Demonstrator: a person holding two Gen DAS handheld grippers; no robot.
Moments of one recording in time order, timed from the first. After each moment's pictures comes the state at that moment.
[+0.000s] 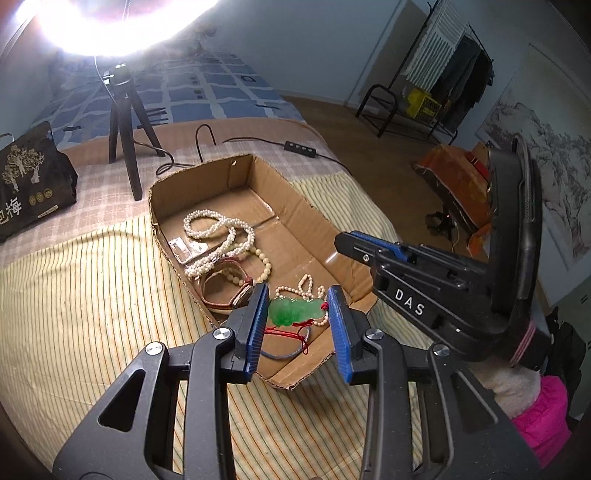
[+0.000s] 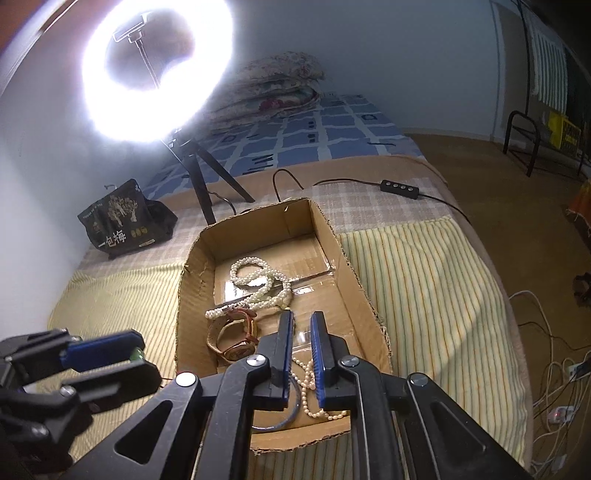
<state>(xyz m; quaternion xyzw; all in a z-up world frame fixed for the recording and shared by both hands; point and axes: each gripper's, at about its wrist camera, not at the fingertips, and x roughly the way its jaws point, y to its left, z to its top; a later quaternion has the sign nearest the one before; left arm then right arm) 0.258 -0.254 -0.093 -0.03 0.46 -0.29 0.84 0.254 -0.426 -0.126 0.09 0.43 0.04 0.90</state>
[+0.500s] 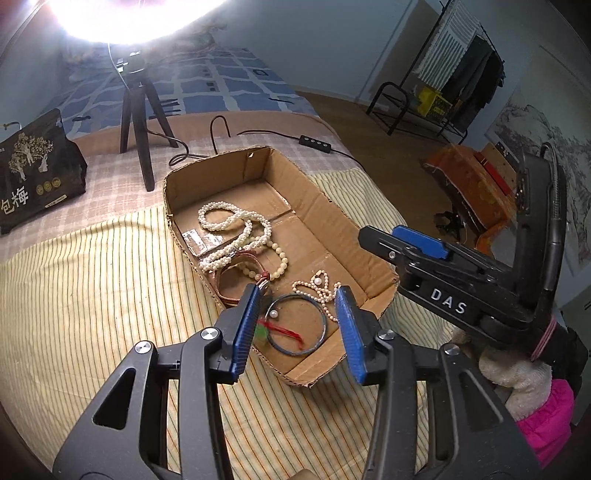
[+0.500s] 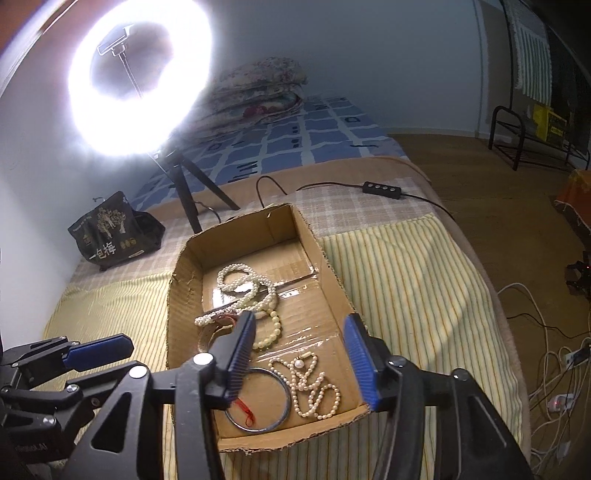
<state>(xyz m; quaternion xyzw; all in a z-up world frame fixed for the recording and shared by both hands) 0.265 -0.242 -0.099 -0.04 0.47 -0.27 0.84 0.249 -0.436 -0.122 0.10 0.43 0.01 0.90</state>
